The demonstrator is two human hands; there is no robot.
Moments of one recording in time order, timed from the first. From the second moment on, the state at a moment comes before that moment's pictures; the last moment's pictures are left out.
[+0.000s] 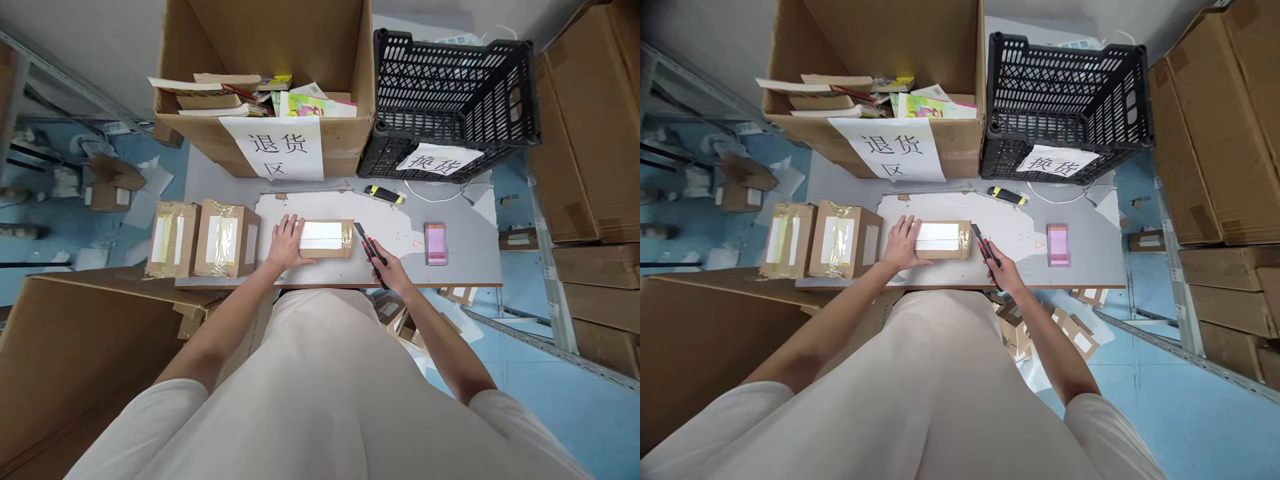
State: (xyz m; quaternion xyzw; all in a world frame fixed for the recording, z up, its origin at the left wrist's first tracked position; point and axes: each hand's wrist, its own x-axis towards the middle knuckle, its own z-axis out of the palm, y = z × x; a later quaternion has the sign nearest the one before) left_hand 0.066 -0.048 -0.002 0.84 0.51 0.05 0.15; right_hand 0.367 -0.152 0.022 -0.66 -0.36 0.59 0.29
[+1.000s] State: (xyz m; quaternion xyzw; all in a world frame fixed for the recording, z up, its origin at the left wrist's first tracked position) left_hand 0.064 -0.039 -0.019 0.84 0.50 0.14 0.16; right_hand 0.364 -0.173 0.046 -0.65 -0.61 0.43 0.13
